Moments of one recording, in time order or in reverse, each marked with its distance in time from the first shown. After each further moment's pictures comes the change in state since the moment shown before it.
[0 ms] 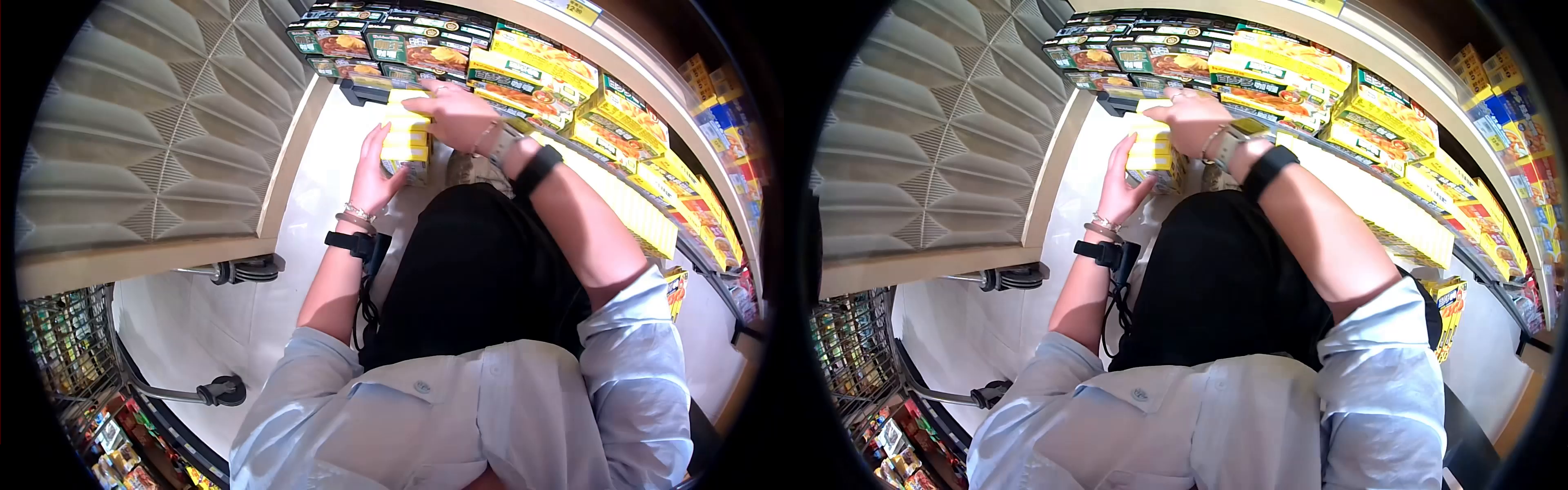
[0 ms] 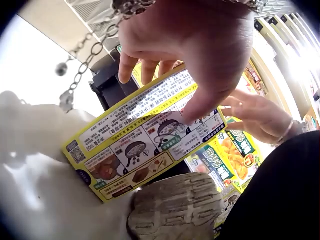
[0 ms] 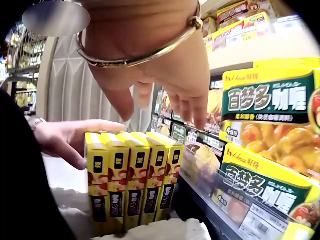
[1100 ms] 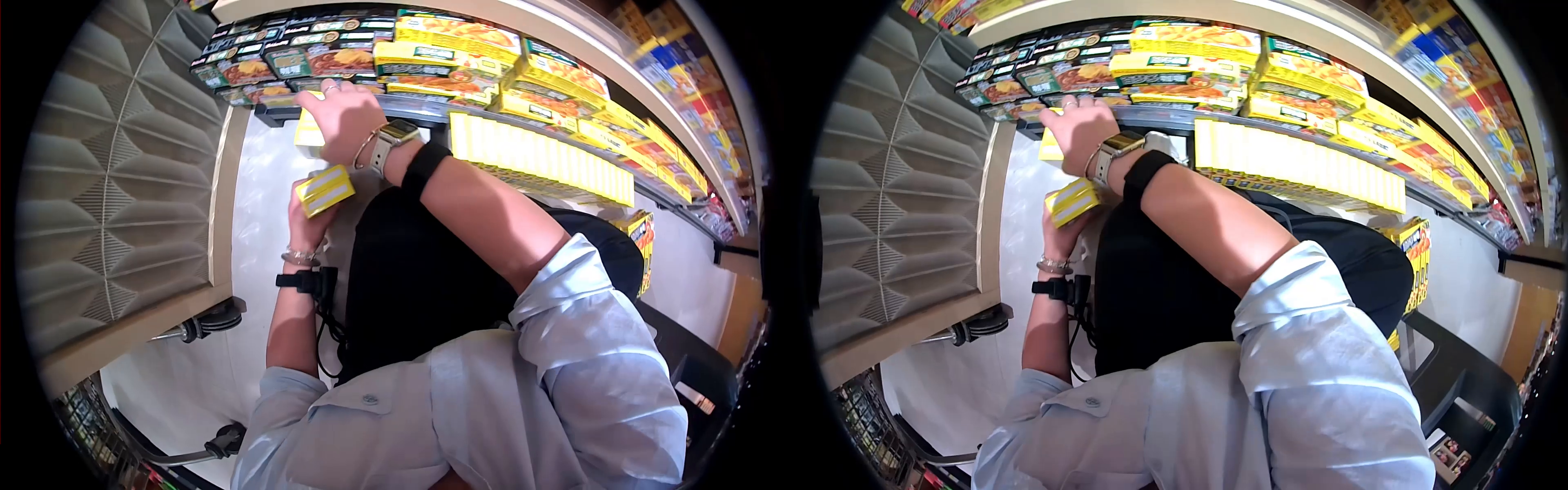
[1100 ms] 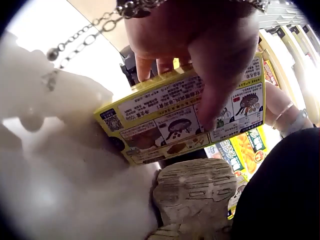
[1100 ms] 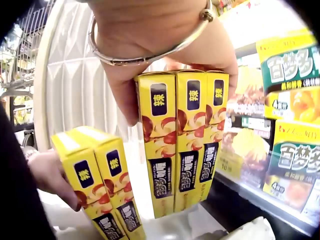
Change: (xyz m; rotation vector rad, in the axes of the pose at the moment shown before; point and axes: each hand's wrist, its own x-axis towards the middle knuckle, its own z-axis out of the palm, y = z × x) left_hand -0.025 -0.036 0.011 0.161 -0.060 0.350; right_hand 0.020 -0.038 -0.005 -0.035 0.085 0.284
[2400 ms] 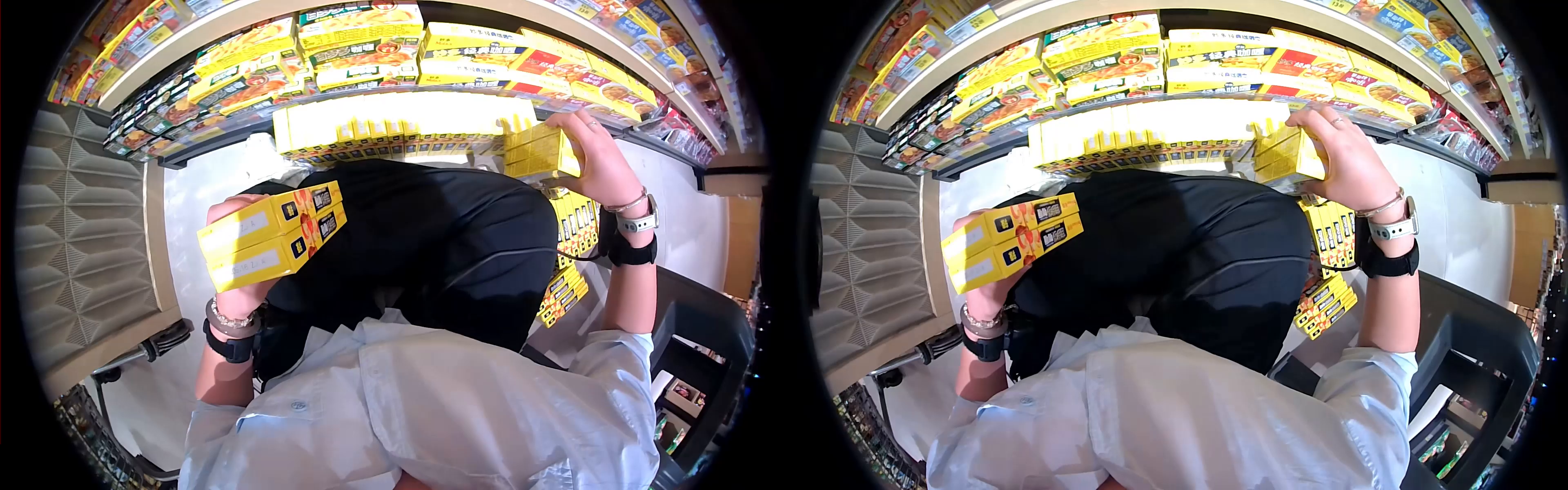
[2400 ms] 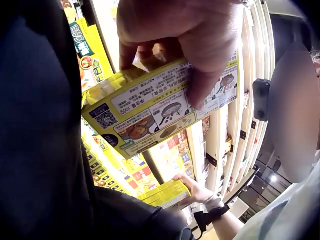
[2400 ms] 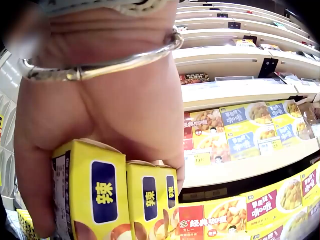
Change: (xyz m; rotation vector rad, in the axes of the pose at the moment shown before) left_hand 0.061 0.238 0.006 -0.417 -0.120 0.035; right_hand -0.366 0.218 -0.268 -0.096 -0.103 0.278
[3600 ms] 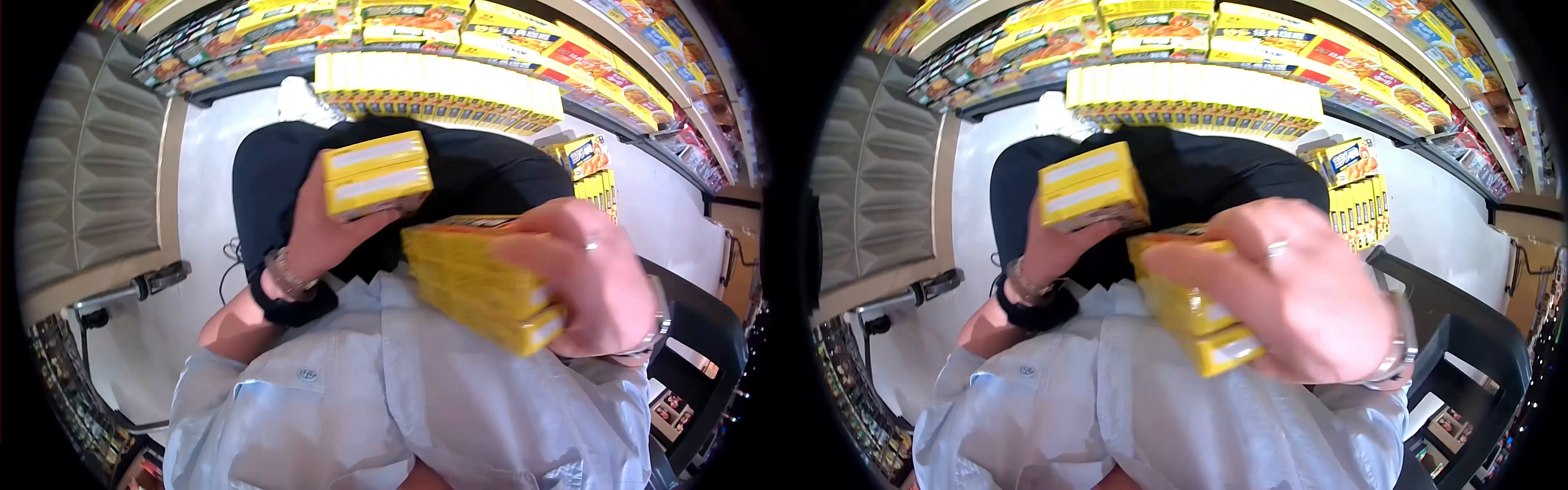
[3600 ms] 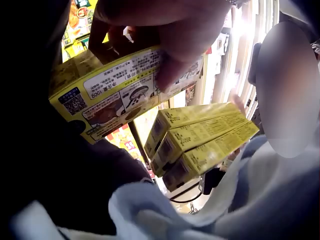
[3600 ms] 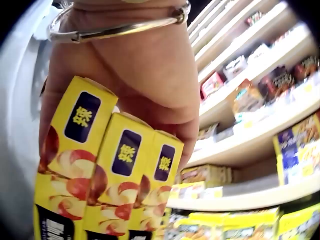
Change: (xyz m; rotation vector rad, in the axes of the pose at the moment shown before) left_hand -0.030 0.049 0.045 -0.416 -0.098 -0.454; right_hand -0.033 -0.177 -0.040 0.340 -0.148 -0.413
